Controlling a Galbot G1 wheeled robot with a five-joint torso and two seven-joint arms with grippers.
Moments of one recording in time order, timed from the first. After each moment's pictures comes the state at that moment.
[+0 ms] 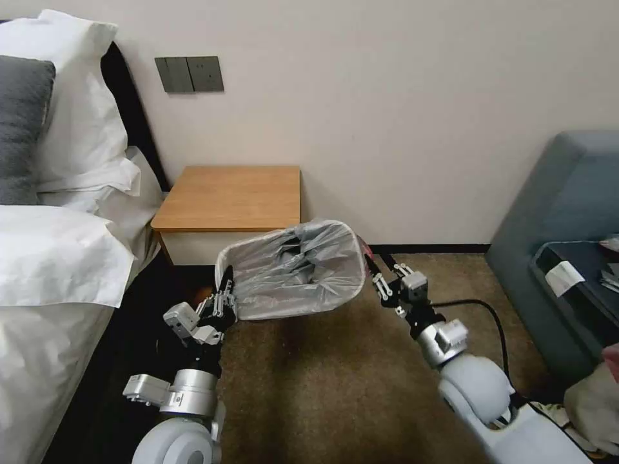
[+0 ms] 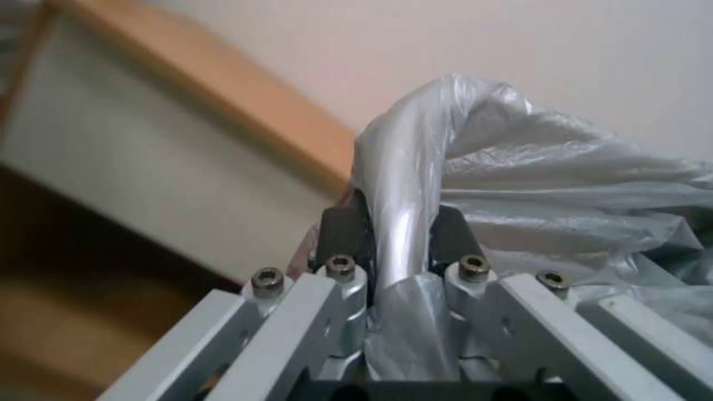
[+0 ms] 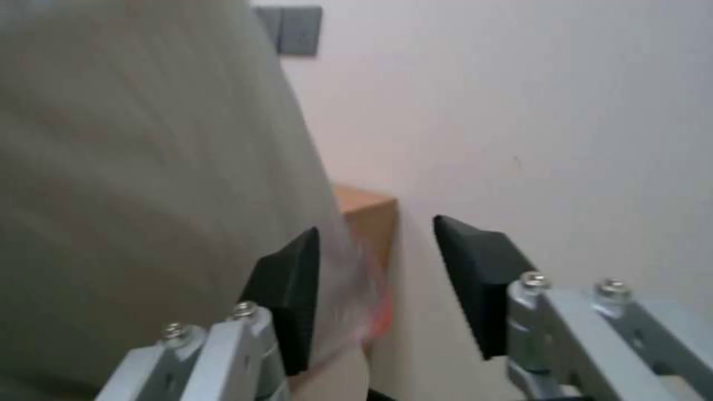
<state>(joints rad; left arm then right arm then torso) 1.61 -1.42 -0.45 -2.27 -0.68 -0.05 -0.14 -1.33 1.01 0.25 2.09 0.16 0.12 0.04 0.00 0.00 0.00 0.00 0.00</state>
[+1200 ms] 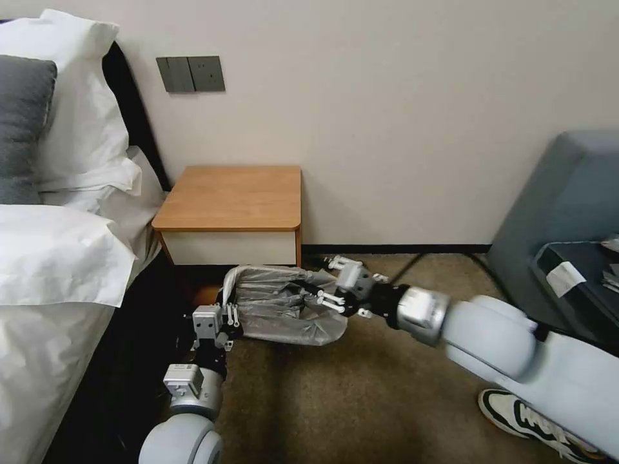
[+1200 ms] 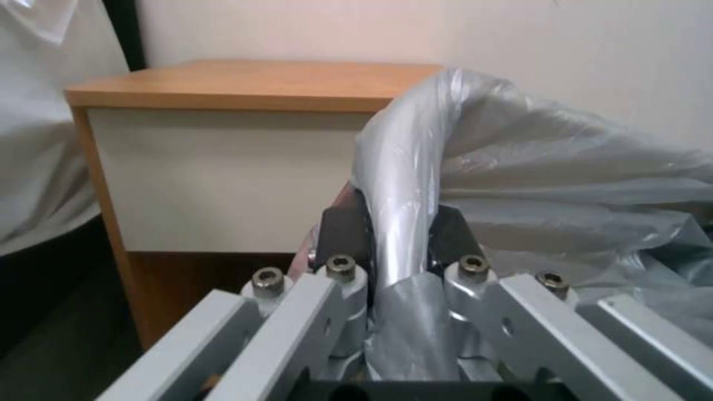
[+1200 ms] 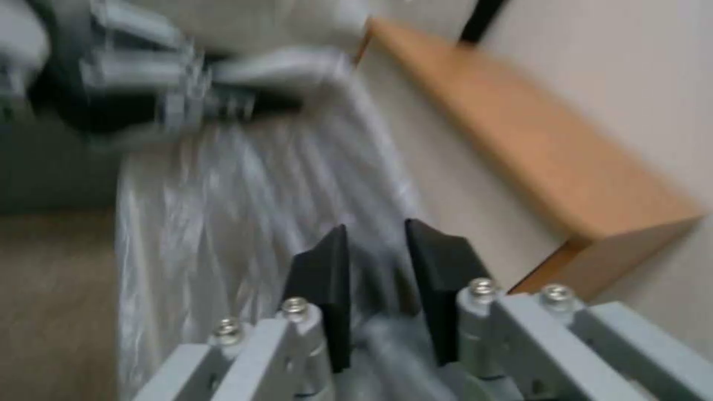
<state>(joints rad) 1.58 -1.40 -0.40 -2.20 -0.11 0.06 -0.16 -0.46 0.65 -0.47 2.16 0.44 -0.40 -0.17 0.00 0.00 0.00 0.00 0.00</state>
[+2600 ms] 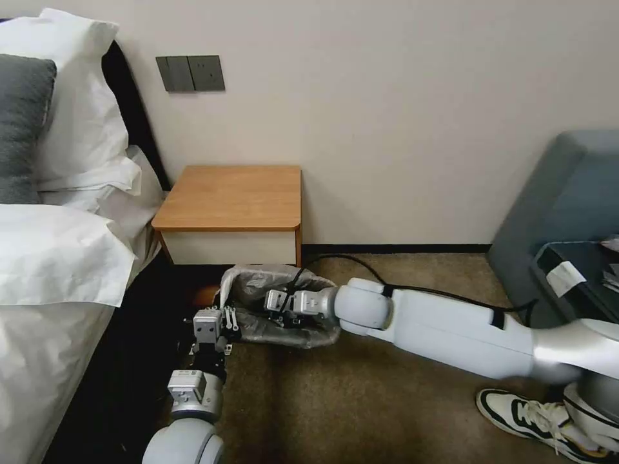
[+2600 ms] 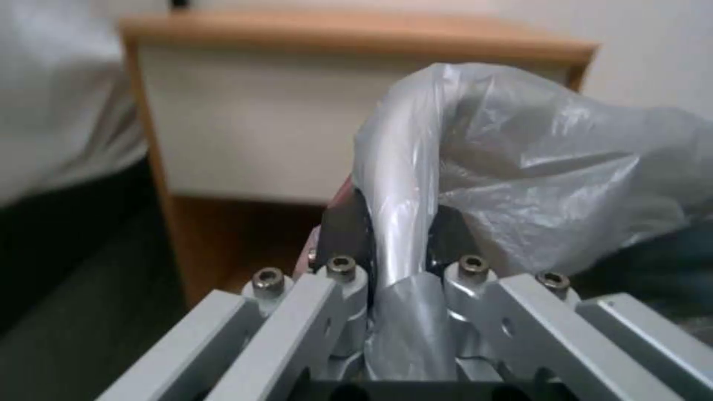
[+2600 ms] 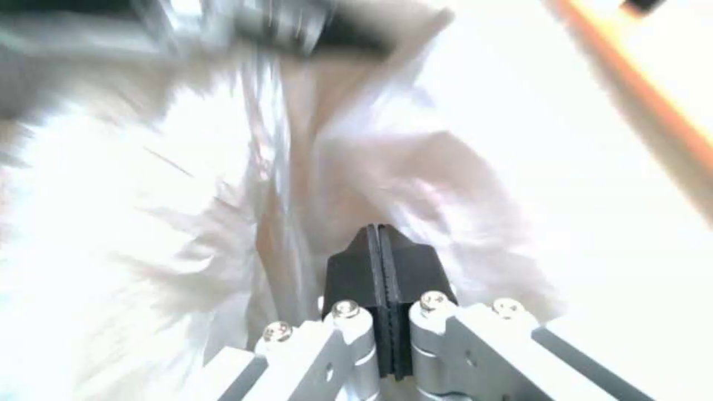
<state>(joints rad) 1.59 -1.42 -0.40 -2.20 -0.12 0.14 -0.25 -0.22 0.88 -0.76 1.90 0.32 -0.36 -0.27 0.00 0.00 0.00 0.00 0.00</state>
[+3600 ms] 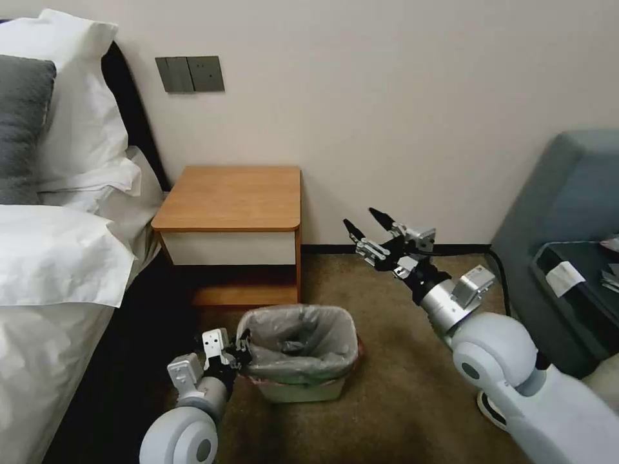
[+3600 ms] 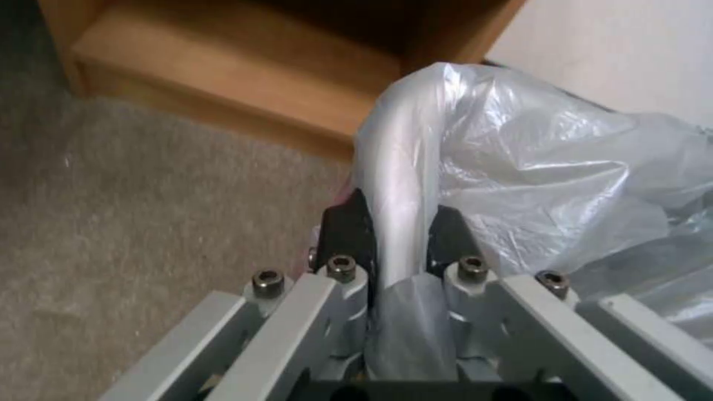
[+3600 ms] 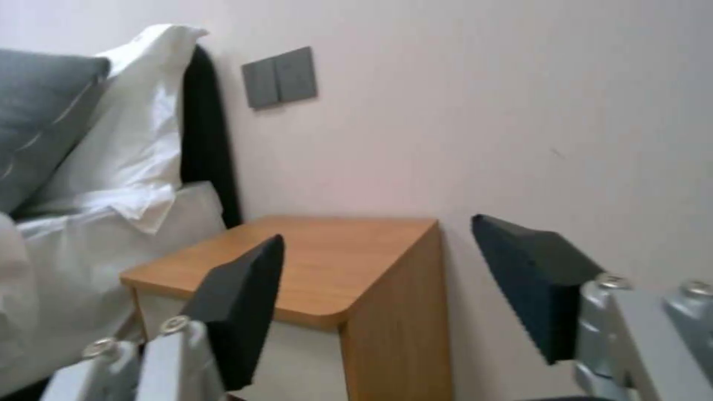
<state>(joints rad) 1.55 -1.37 -0.41 -2.17 -0.61 0.50 -0.30 -1.13 0.96 0.25 2.19 0.61 -0.15 0.07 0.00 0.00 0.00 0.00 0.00</state>
